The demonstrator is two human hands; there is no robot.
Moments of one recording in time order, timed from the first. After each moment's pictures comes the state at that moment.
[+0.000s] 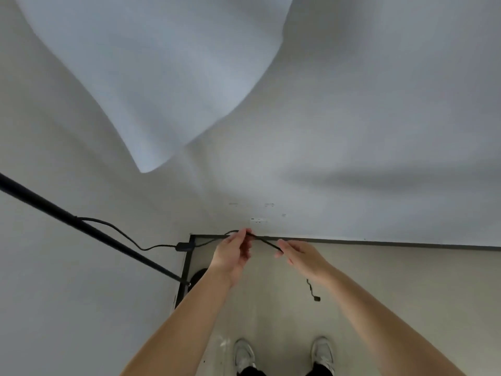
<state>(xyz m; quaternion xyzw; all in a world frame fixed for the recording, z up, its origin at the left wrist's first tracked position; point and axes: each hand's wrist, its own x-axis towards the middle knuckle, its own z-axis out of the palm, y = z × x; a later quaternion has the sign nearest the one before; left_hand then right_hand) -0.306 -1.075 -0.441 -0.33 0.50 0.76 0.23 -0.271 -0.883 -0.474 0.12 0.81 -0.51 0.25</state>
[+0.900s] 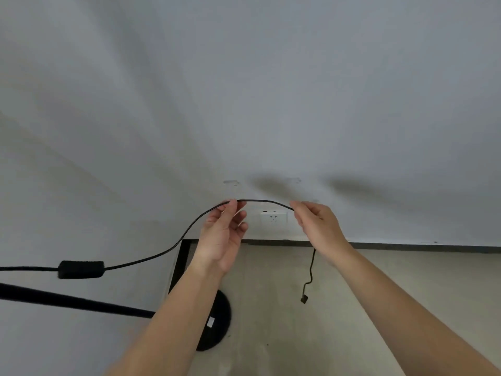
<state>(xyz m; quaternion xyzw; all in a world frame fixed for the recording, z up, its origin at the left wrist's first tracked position) -0.414 -1.104 -0.719 -0.20 0.46 0.86 0.12 -0.393 -0.908 -0.742 0.11 0.77 -0.63 0.04</state>
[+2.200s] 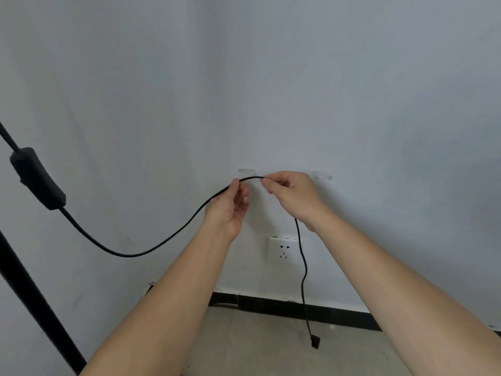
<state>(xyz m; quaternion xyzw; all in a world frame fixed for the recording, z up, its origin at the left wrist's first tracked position) -0.502 -1.132 -0.854 -0.10 0.40 0.91 0.03 -0.485 -0.980 -0.829 -0.06 0.81 -0.57 -0.13</state>
